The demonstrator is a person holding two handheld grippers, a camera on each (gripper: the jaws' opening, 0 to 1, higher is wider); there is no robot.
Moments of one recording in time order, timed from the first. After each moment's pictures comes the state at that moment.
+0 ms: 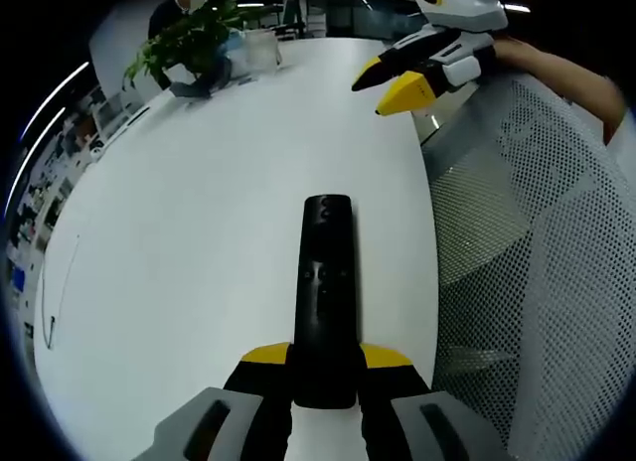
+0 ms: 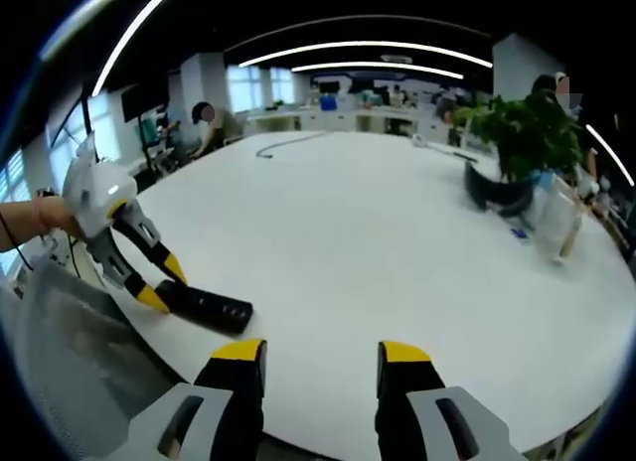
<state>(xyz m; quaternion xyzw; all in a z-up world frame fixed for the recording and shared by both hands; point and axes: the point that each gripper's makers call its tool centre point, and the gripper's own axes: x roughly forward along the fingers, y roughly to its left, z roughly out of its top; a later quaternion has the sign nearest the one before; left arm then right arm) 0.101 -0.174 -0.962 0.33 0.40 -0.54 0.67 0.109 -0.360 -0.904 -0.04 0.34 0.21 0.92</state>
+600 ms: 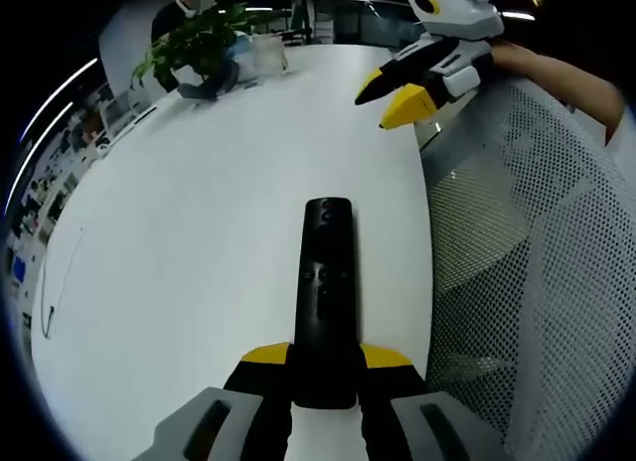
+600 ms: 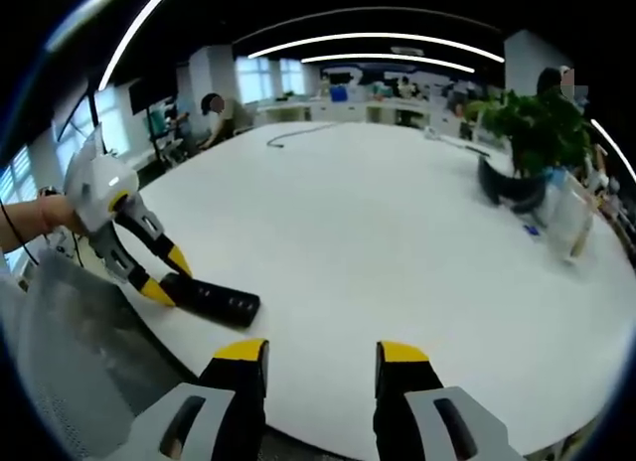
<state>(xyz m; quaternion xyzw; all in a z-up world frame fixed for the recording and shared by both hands) 0.095 -0.173 -0.962 0.32 0.39 -0.53 0.68 0.103 -0.352 -0.910 -0.05 0.35 0.23 0.90</state>
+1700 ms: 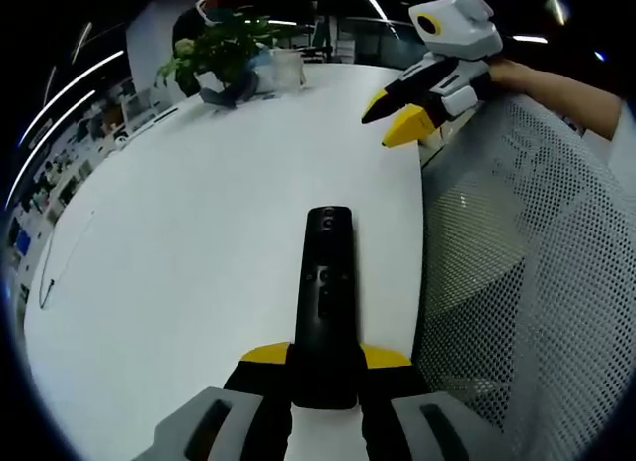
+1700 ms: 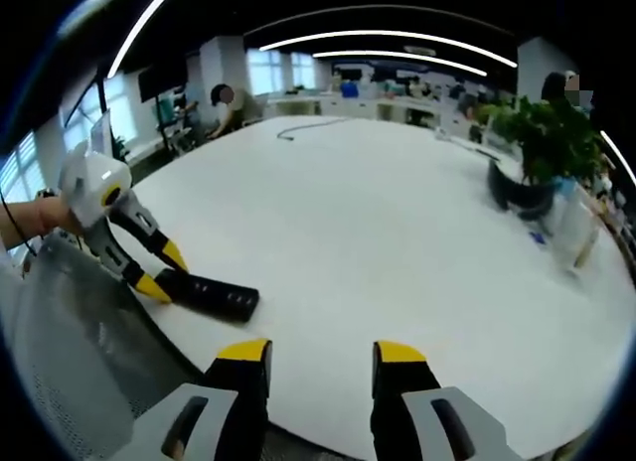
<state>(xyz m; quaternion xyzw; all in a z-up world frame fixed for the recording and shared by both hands) 0.082 -0.171 -0.959 0.27 0.37 -0.52 0.72 0.101 -0.349 -0.912 -0.07 0.36 0.25 0.90</state>
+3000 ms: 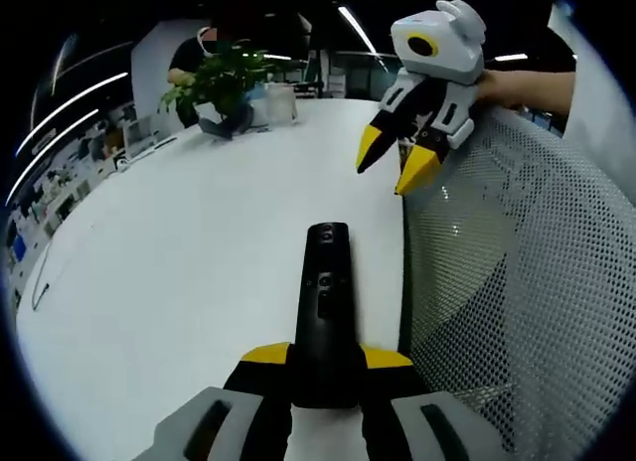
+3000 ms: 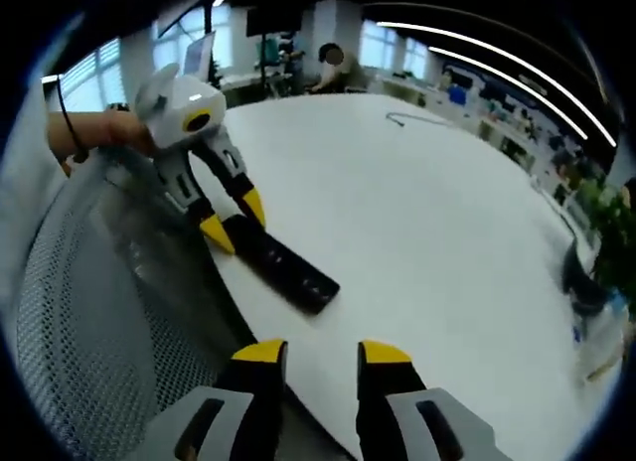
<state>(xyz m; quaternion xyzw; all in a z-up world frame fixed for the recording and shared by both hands) 0.074 -0.167 -0.957 0.23 0.30 -0.57 0.73 0.066 -0.290 -0.919 -0.22 0.38 0.42 0.80</state>
